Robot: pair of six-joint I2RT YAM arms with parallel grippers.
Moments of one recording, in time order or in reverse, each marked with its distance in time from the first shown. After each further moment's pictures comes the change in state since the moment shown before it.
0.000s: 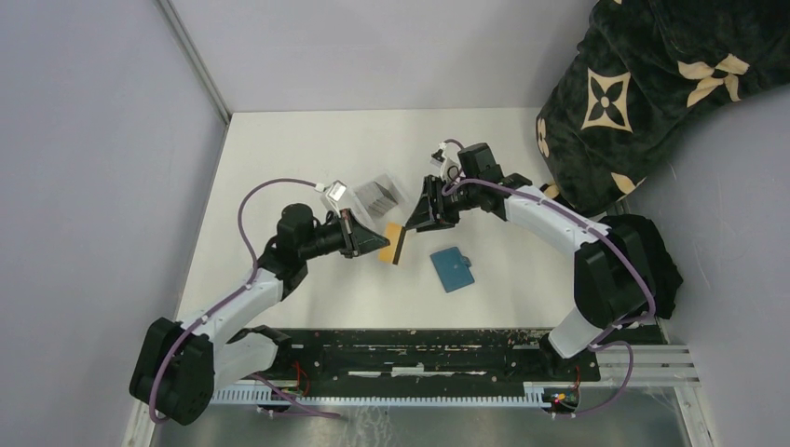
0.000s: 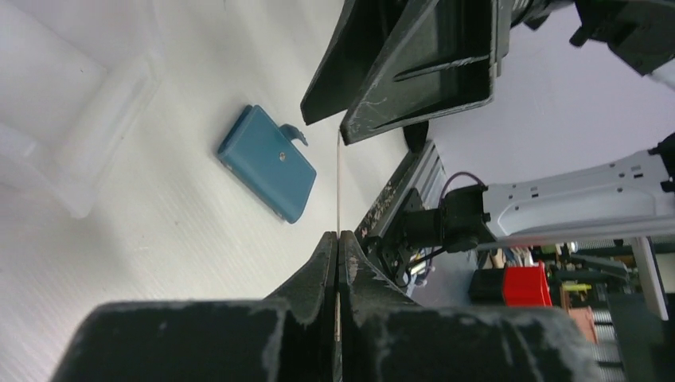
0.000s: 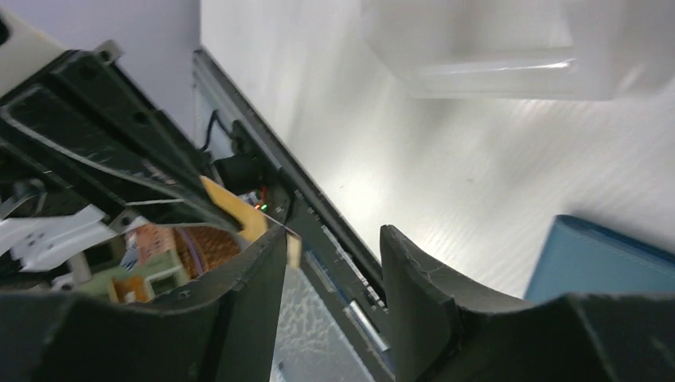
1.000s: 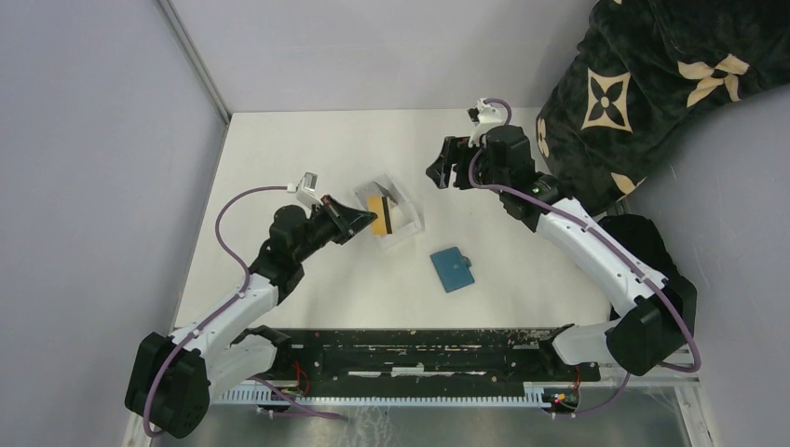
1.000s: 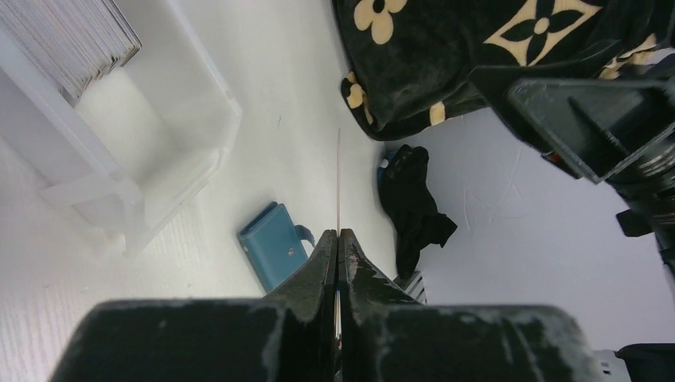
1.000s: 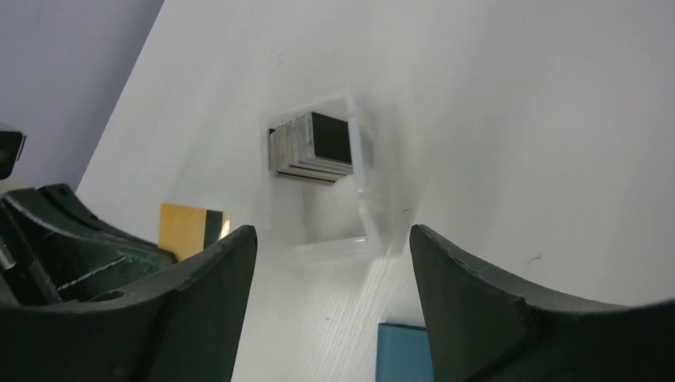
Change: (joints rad) left arm -0.004 -0.094 0.004 0.006 -0.390 -0.225; right arm 0.030 -0.275 0.074 0.064 0.727 -0.239
